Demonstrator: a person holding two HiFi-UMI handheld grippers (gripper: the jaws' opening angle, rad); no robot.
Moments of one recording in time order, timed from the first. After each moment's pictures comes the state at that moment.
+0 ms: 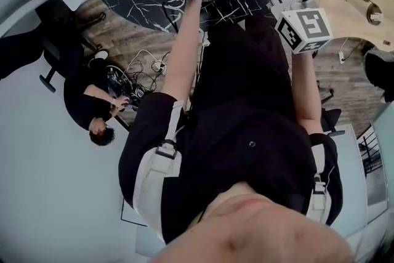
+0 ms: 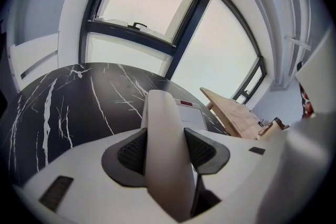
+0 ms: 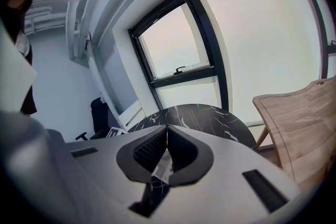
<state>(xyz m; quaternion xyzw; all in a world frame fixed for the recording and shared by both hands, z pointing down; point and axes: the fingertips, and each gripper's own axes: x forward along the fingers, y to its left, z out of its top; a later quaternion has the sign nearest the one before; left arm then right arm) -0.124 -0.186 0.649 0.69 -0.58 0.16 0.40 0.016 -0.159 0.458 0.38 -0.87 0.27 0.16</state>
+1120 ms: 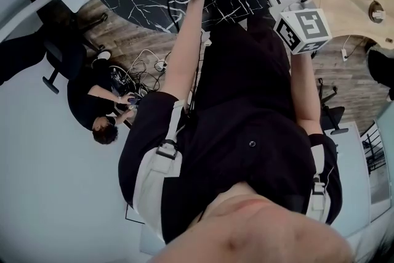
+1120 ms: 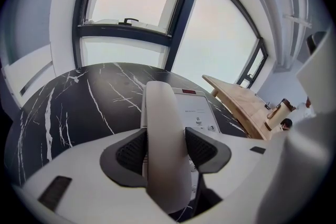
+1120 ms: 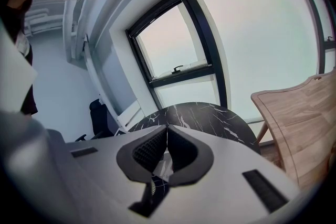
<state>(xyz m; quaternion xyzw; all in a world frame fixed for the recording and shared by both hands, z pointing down) -0.119 -0.188 0.671 0.69 -0.58 0.23 0.38 0.016 -0.154 0.464 0.39 -0.86 0.29 0.16</state>
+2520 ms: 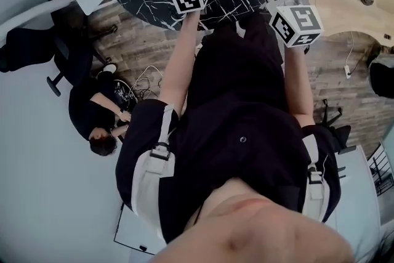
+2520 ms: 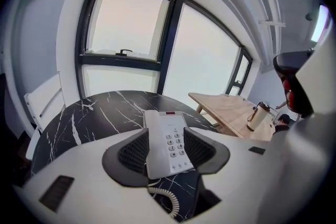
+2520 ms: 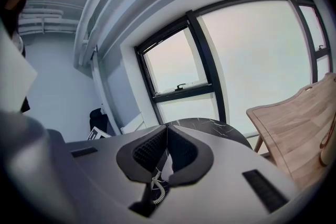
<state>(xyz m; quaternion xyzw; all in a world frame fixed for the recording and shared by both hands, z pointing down) -0.128 -0.118 0.557 0.73 -0.59 0.19 0.28 0.026 -0.091 0.408 0.42 -0.88 0.23 0.08</state>
